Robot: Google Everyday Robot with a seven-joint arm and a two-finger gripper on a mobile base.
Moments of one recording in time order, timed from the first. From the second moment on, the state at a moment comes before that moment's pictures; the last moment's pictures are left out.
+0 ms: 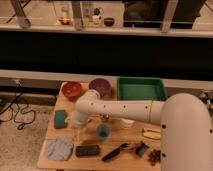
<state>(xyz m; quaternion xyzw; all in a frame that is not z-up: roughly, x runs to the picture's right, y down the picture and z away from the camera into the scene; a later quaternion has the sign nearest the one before) -0.180 0.222 0.805 -0.29 -0.33 -0.24 0.87</state>
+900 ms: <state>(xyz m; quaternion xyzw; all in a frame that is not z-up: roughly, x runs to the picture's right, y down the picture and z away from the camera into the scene) -0.166 0.225 0.817 -0.29 -0.32 -0.24 0.87</state>
